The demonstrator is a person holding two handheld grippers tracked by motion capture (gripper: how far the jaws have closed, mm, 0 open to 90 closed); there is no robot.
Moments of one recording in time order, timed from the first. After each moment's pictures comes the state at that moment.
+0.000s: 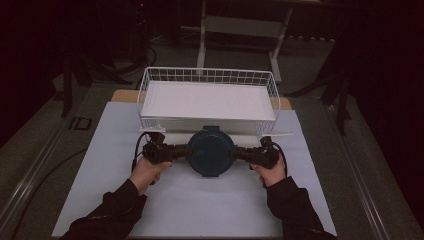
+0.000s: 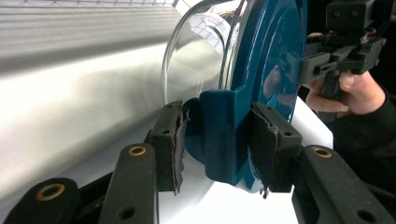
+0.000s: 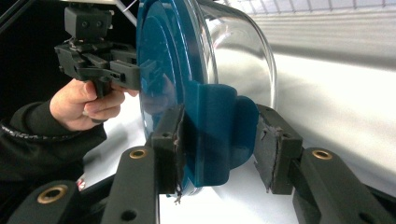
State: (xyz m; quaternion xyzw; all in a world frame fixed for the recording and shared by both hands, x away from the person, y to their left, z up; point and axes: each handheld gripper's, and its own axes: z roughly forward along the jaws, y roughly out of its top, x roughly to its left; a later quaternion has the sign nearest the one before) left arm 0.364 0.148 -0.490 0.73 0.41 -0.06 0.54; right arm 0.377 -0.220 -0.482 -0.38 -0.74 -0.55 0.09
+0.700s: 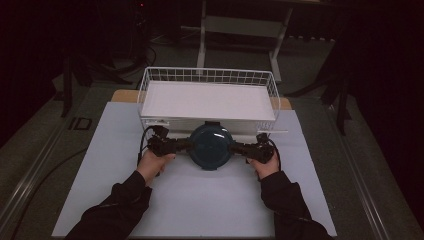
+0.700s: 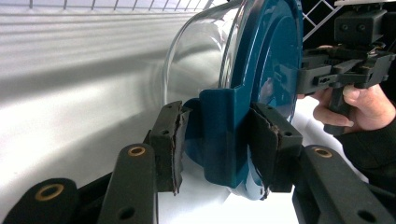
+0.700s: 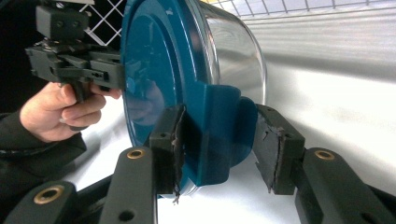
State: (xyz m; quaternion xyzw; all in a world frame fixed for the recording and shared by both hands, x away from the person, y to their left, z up) left arm 0.393 0.142 -0.503 0.74 0.43 -0.04 0.52; right arm 0.406 -0.219 -0.509 -0.41 -0.74 -0.54 0.07
